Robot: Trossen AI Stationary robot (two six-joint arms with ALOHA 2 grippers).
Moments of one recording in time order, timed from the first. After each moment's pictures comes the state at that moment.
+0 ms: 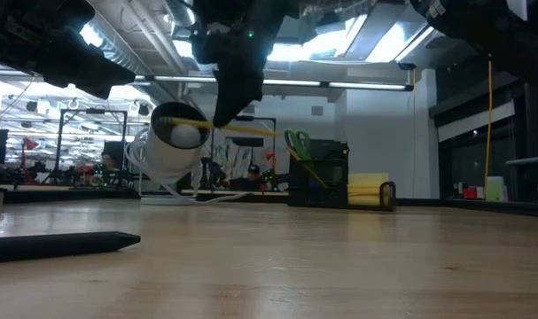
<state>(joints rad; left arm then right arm) -0.33 0.50 0.15 0.13 -0.37 -0.05 -0.08 2.36 2.35 -1.14 0.01 -0.03</state>
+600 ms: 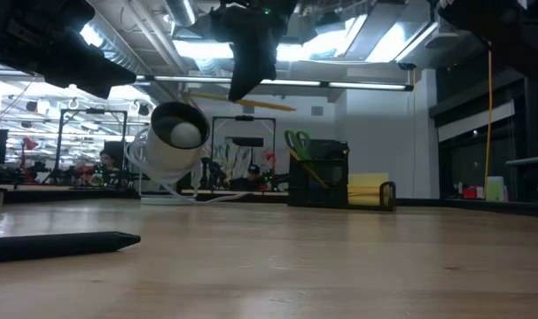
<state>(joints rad) -0.33 0.50 0.15 0.13 -0.39 -0.04 -0.12 2.27 2.35 -1.20 0.01 -0.03</state>
